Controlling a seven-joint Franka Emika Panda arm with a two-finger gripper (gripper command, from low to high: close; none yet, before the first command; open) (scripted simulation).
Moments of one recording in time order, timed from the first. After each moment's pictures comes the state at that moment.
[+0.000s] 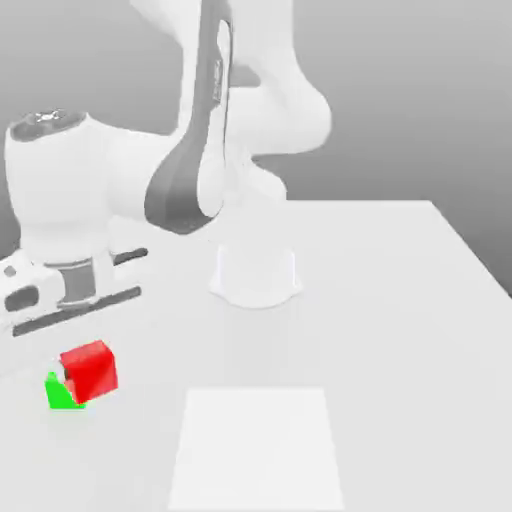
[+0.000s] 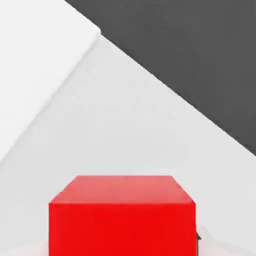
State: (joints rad) arm -0.04 0.00 -0.57 -2.63 -0.05 2.64 -0.28
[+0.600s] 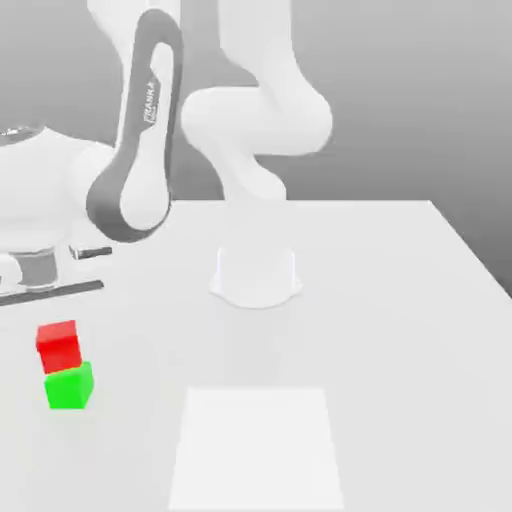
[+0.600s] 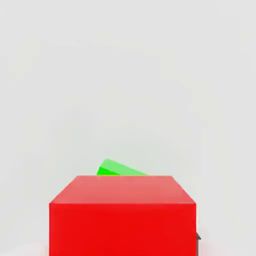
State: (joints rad) arm -0.17 0.16 -0.50 -2.69 0.25 2.82 -0.48
